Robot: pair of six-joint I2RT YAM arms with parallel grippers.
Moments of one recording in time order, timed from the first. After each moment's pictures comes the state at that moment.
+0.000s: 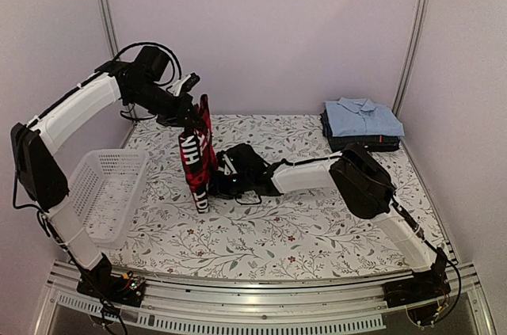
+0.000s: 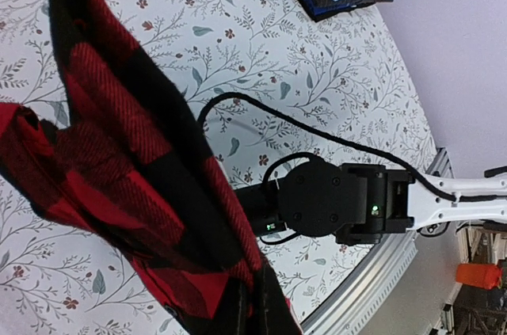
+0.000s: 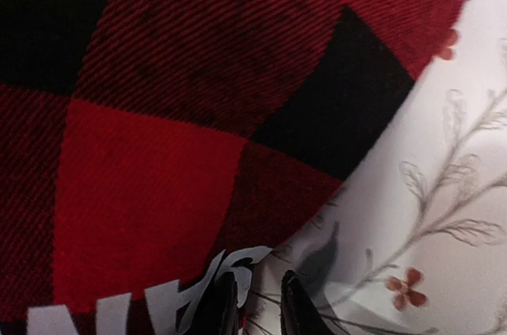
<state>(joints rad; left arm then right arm) -0.39 1.70 1.73 -0.99 0.48 -0.16 0.95 2.53 1.86 0.09 -0.31 0.82</state>
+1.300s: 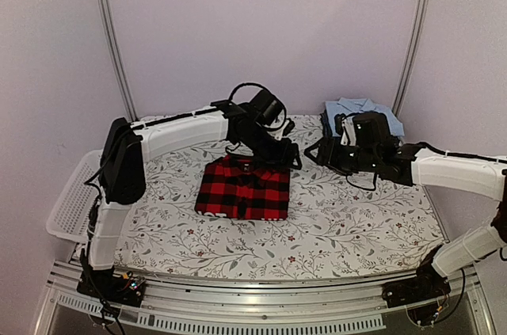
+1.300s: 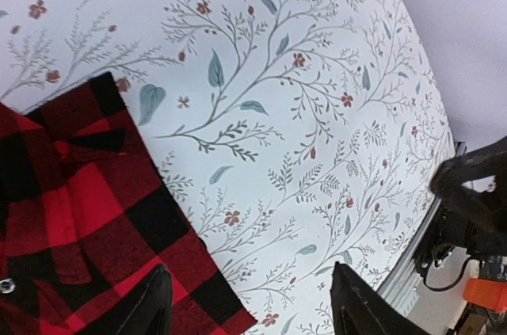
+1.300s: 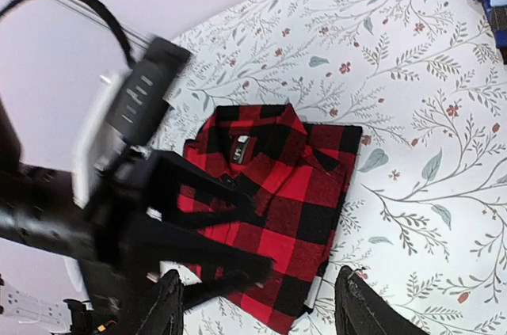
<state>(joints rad) -0.87 2.28 2.04 -0.72 0.29 -0.48 0.66 1.36 0.88 0.01 -0.12 0.77</state>
